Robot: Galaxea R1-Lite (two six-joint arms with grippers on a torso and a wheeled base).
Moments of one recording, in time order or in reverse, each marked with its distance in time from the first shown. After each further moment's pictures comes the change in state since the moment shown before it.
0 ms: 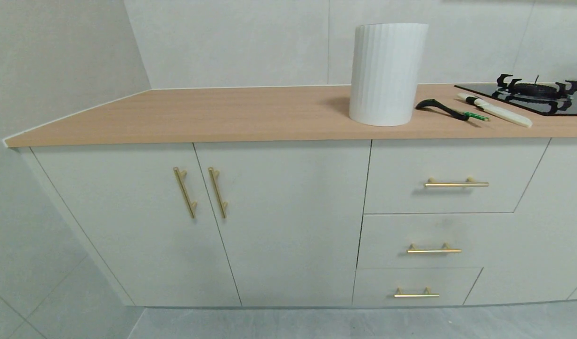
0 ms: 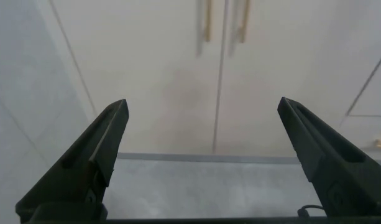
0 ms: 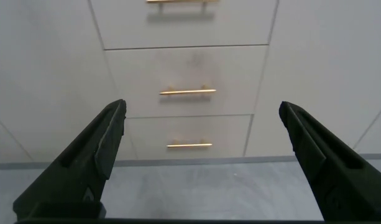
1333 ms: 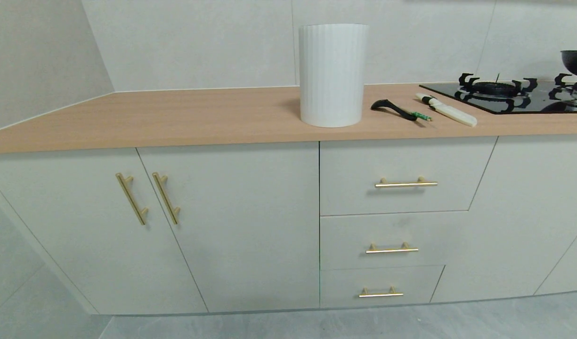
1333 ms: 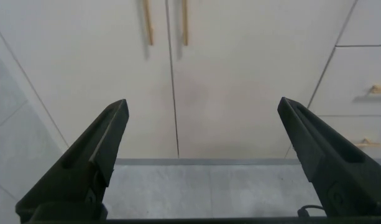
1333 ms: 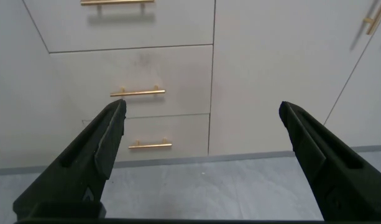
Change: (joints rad) left arm 0.000 0.000 0.000 0.000 0.000 -0.001; right arm 0.000 0.000 0.000 -0.001 0.000 -0.001
